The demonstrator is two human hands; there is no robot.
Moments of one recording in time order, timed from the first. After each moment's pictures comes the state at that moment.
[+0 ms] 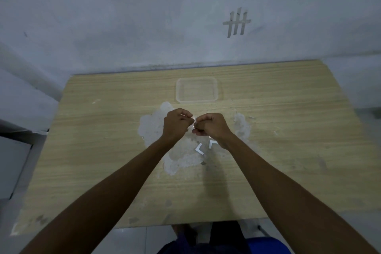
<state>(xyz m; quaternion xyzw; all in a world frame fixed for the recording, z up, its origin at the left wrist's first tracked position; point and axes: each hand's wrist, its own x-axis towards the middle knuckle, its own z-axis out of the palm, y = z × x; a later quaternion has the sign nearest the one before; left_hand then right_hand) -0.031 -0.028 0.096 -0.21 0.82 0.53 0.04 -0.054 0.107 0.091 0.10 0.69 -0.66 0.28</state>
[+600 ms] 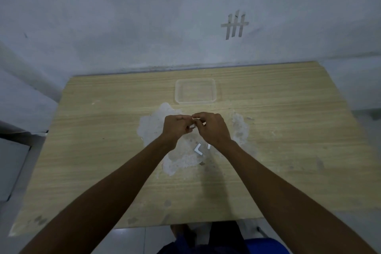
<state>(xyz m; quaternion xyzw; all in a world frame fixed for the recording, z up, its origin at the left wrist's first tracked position) -0.028 -0.021 0.104 -0.30 0.67 0.68 0.09 -0.049 0.108 0.086 -0.15 0.91 -0.38 0.07</state>
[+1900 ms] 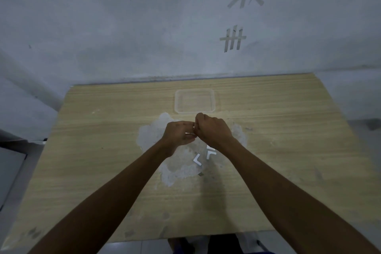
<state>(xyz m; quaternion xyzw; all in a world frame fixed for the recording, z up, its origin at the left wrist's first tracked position) -0.032 -0.025 0.117 -0.24 0.65 0.70 0.15 -0.070 0.107 0.107 -0.29 0.95 -0.08 0.04</state>
